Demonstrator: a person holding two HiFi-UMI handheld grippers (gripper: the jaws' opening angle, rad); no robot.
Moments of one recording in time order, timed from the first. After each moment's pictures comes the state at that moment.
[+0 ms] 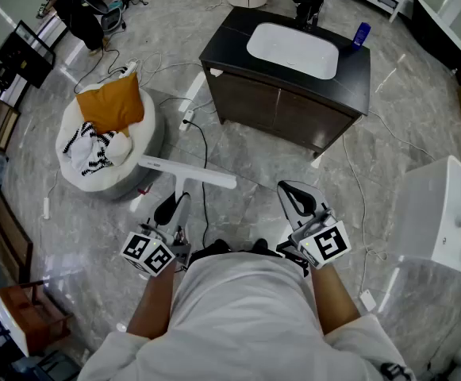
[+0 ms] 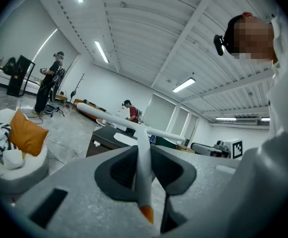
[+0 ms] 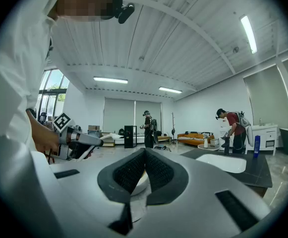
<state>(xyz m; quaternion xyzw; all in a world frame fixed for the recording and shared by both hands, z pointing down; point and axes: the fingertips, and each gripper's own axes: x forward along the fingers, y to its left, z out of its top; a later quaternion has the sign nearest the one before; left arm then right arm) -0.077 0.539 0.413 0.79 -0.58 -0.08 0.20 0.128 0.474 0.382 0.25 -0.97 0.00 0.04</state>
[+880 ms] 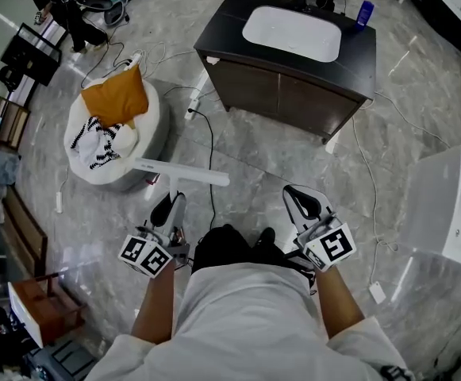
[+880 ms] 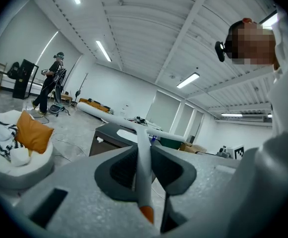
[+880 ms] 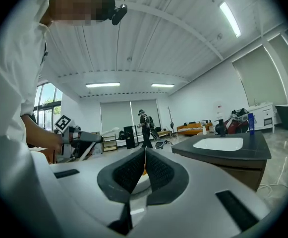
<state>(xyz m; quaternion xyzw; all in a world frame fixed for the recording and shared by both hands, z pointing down) -0.047 0.538 0.423 0.77 -0.60 -0.06 0.21 0.187 0.471 0.426 0.25 -0.96 0.08 0.03</state>
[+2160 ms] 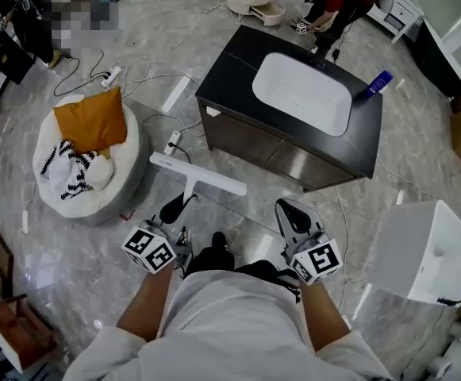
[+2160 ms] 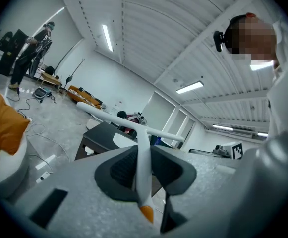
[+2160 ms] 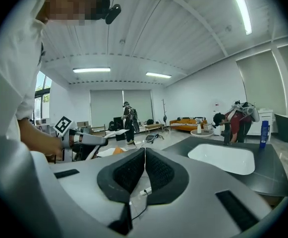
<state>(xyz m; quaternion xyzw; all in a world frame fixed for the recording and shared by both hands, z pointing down) -0.148 0.287 0.454 0.80 -0.53 -0.10 0.26 0.046 0.249 0.423 0.29 -0.95 0.07 0.10</state>
